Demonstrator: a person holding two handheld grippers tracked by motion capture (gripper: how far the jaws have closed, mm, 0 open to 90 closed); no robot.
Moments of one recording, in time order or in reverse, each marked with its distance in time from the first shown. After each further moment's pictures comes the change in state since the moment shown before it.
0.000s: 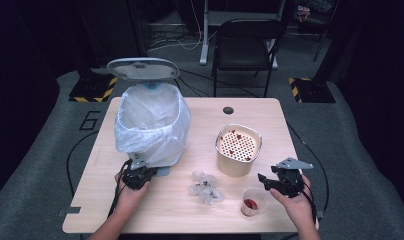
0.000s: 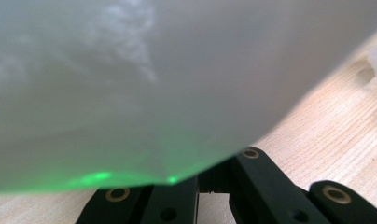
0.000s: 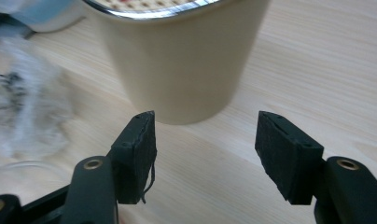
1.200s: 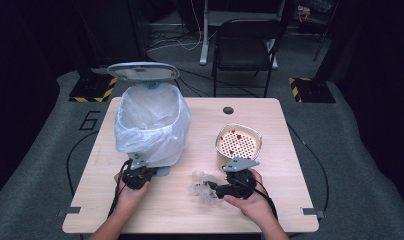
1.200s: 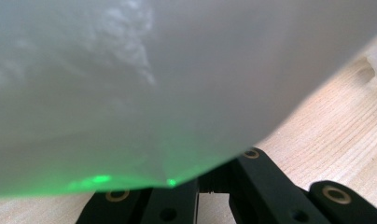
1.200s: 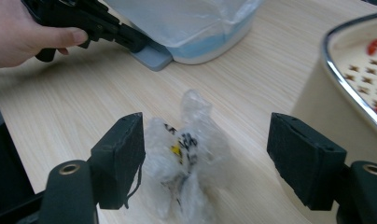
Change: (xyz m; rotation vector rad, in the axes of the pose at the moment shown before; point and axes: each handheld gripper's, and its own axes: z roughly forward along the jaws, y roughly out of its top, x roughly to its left) left arm -0.002 0.001 0.000 0.006 0.006 0.006; right arm 0.122 0.053 0.033 -0.008 0.253 -0.224
